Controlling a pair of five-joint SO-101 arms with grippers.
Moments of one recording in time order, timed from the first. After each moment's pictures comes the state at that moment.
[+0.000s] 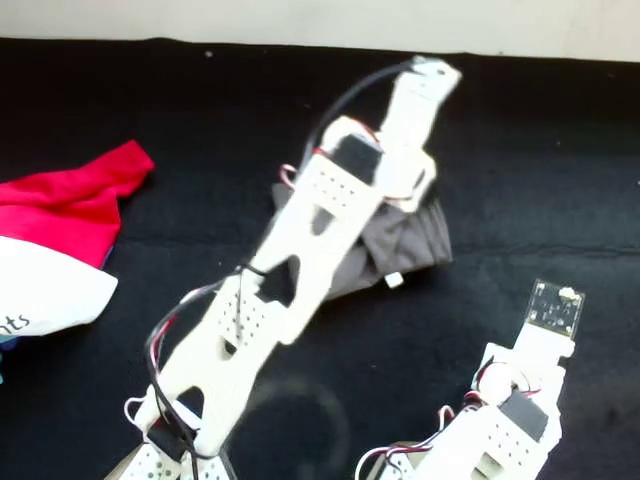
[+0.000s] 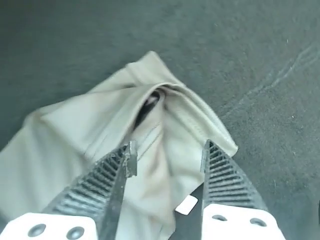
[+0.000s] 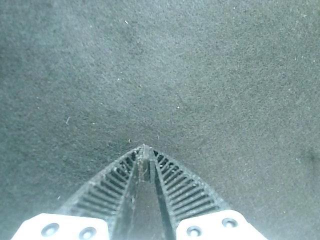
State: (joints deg) left arm 29.8 56.4 -84.9 90.8 6.1; right arm 34.8 -79.1 95.0 46.4 20.9
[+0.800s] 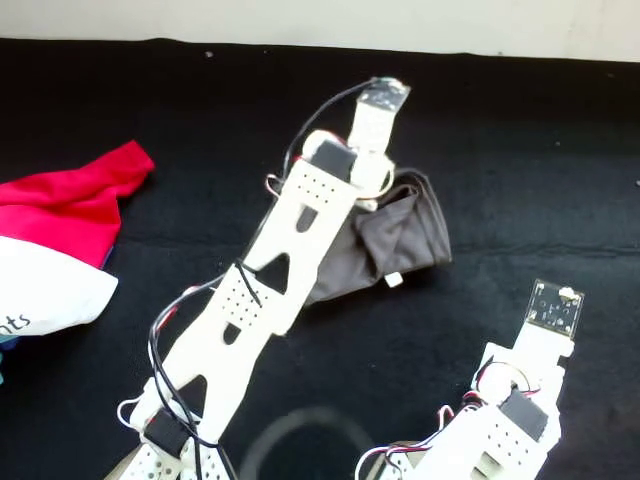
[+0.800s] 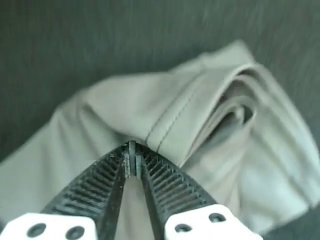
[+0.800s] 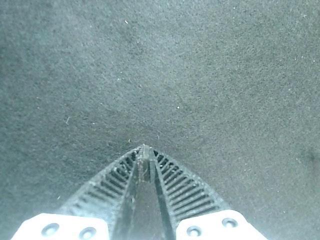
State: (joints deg) left arm 24.6 74.5 -89.8 80.4 6.0; right arm 34.8 -79.1 95.0 46.4 20.9
